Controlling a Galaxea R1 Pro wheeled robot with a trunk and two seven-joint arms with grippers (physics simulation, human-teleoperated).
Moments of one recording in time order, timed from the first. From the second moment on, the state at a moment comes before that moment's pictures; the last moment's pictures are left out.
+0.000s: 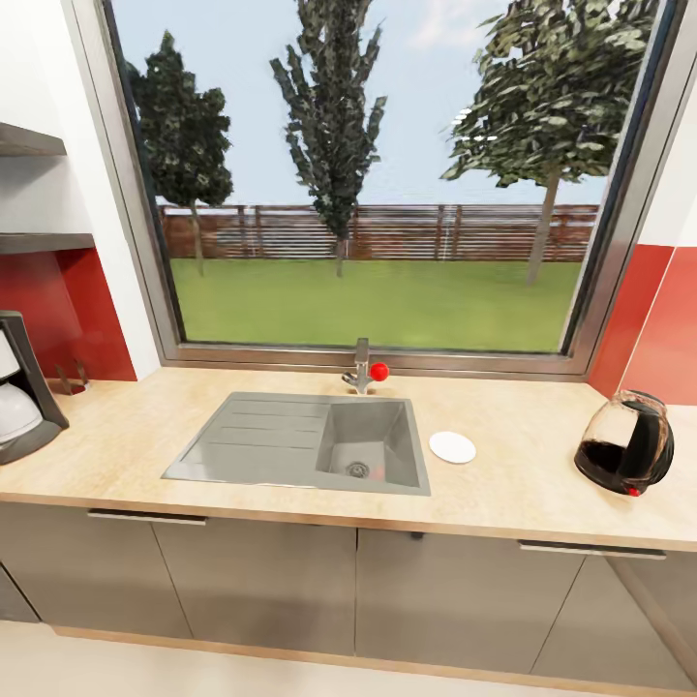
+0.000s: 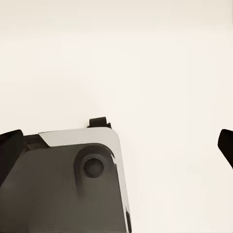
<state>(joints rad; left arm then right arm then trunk) 0.13 0.01 0.08 -0.36 -0.10 0.12 0.10 -0.17 -0.02 -0.62 -0.13 0.50 -0.07 -0.01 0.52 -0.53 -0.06</state>
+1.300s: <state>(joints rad) -0.17 -0.04 0.09 -0.90 -0.09 -0.52 0.10 -0.33 0.17 -0.60 -0.39 0.49 -0.59 -0.01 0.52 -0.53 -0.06</state>
